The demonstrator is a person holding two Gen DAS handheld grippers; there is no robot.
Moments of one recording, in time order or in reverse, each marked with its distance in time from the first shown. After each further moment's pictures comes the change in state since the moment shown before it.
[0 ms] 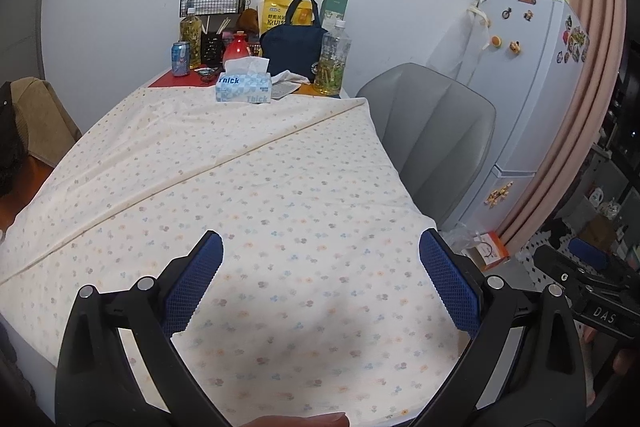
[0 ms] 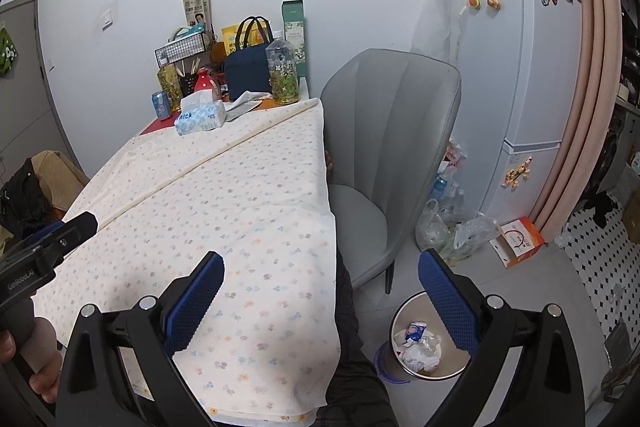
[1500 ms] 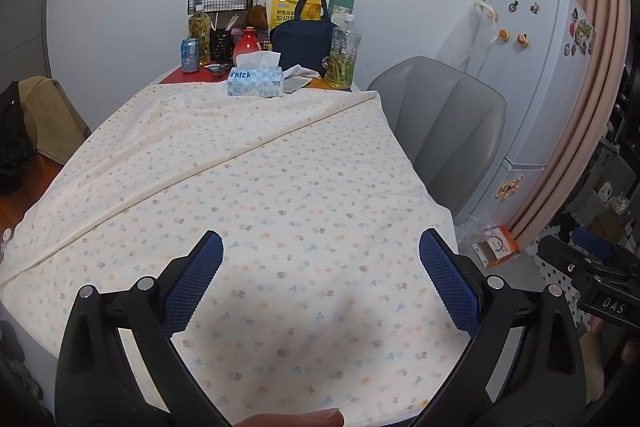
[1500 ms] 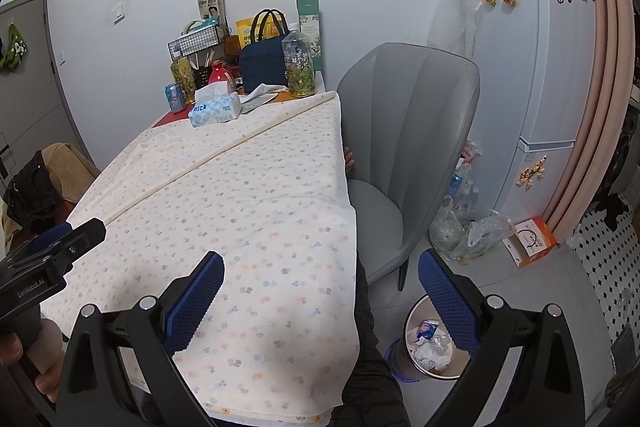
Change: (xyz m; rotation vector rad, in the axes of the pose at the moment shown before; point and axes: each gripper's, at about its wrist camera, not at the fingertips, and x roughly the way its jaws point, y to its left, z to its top) left arm -0.001 0.009 -0.008 0.012 0.012 0.036; right arm 0.008 0.010 -0.006 -0.021 0.011 0.046
